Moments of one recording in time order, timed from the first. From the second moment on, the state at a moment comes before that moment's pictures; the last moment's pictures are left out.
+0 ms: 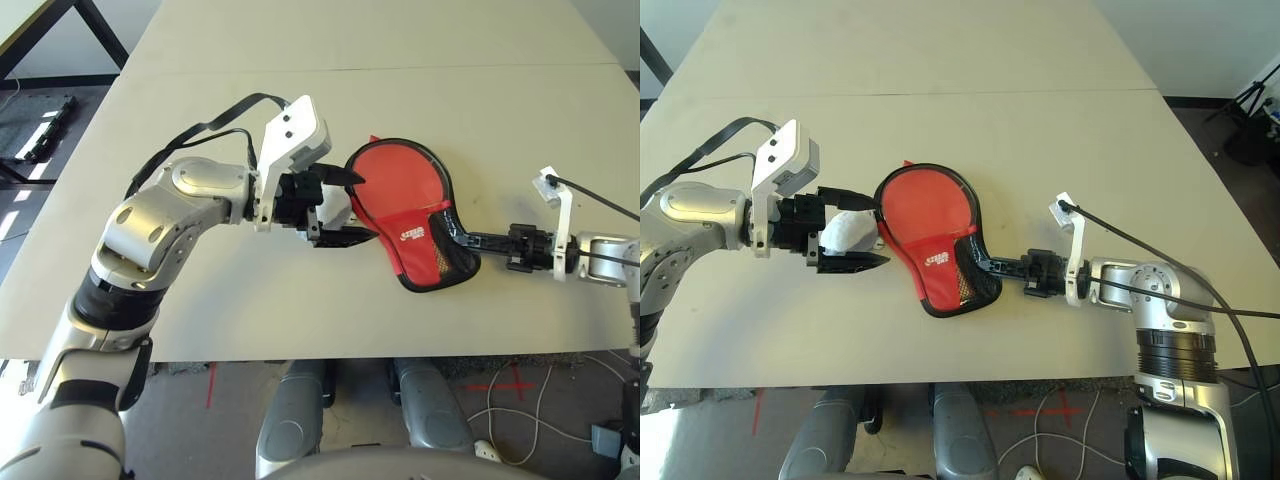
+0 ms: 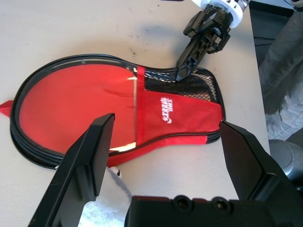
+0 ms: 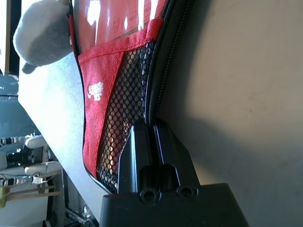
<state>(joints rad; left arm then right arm) -0.71 0.73 -0.19 -0.39 -0.54 0.83 -0.97 -0.38 -0.73 -0.20 0.04 0.79 1.40 0.87</state>
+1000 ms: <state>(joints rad) -0.70 0.72 -0.19 -0.37 -0.51 0.79 -0.98 -0.21 -0.79 -0.24 -0.15 0.91 1.52 0.86</state>
